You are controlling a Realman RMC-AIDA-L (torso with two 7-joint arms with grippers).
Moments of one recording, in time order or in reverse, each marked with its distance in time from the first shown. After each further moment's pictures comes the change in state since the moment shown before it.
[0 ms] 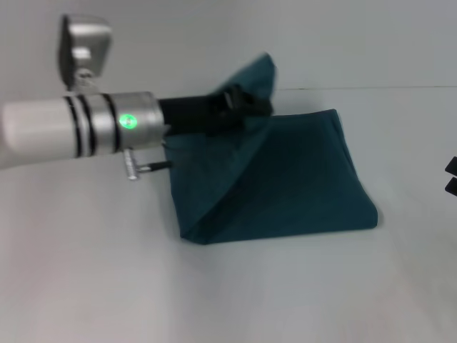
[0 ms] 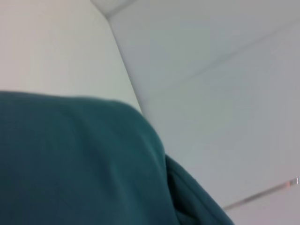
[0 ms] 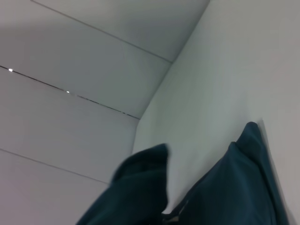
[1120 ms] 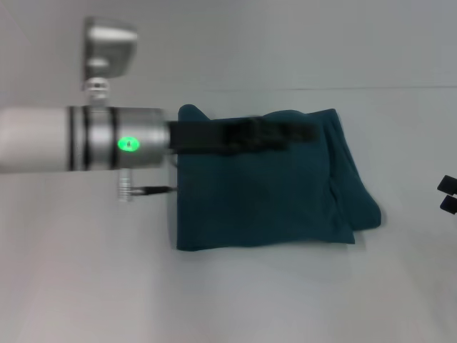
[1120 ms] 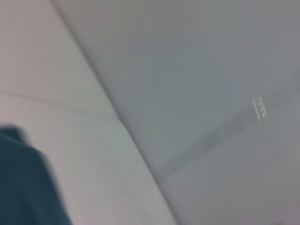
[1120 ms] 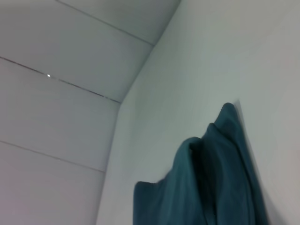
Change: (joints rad) left arm 0.107 0.030 0.322 0.106 -0.216 0.104 0.063; right arm 0.004 -0.005 -0.001 0.002 -0.078 0.024 0.008
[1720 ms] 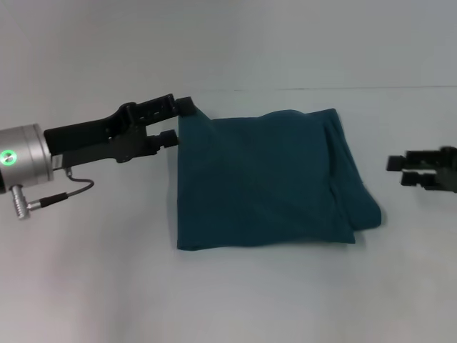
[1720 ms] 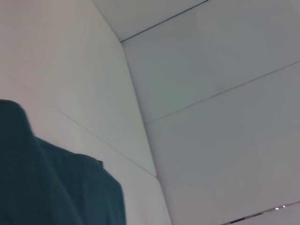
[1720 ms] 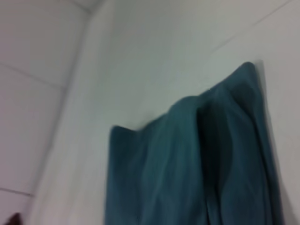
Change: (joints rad) left arm 0.175 0.062 -0.226 0.027 0.019 0.078 -0.136; right arm 0.315 -0.068 -0.042 -0.061 -0.396 0.059 0.237
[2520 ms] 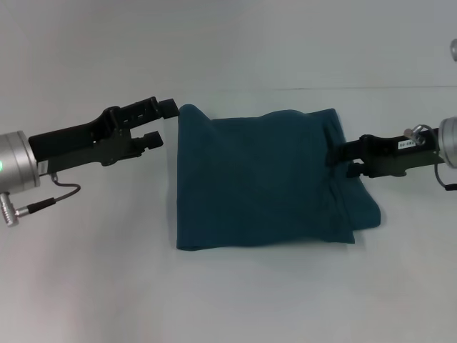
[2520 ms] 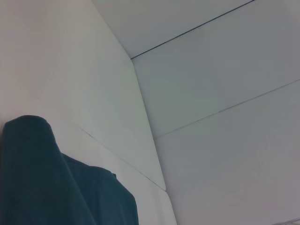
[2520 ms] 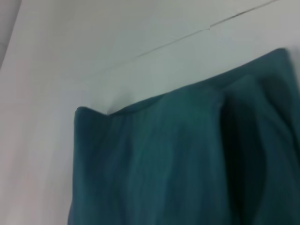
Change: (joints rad) left arm 0.024 -0.006 -0.052 0.005 0.019 -0.004 0.026; right arm 0.196 0.081 -0.168 0.035 -0.133 0.237 0.185
